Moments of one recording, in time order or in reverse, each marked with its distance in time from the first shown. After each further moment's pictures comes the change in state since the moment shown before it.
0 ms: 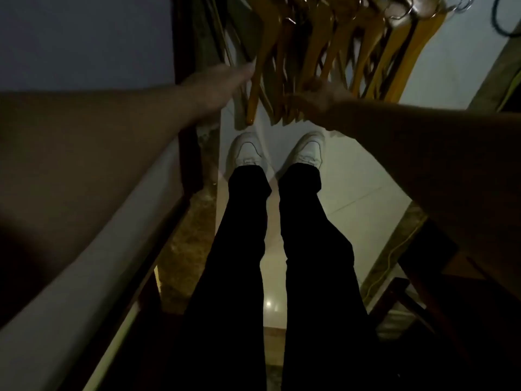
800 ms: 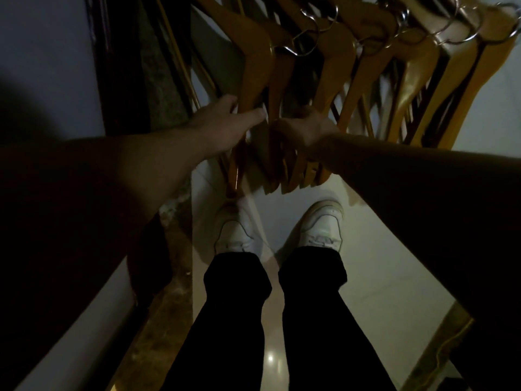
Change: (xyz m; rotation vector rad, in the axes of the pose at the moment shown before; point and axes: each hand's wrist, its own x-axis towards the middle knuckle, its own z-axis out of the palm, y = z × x) left_hand 0.261 -0.035 0.049 -0.026 0.090 0.077; right_hand 0.247 0.043 0.029 0.165 0.102 0.071
